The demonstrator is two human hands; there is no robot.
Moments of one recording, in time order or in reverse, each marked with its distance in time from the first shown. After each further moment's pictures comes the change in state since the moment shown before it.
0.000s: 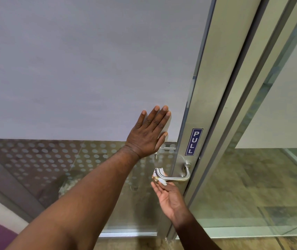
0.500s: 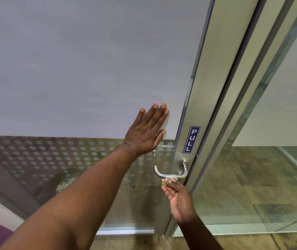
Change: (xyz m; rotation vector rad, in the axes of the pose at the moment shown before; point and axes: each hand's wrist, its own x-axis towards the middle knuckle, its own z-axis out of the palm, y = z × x) left_hand 0.000 0.000 -0.001 0.004 -0.021 -0.006; right_hand -0.010 -0.022 -0.031 -0.144 0.142 -0.151
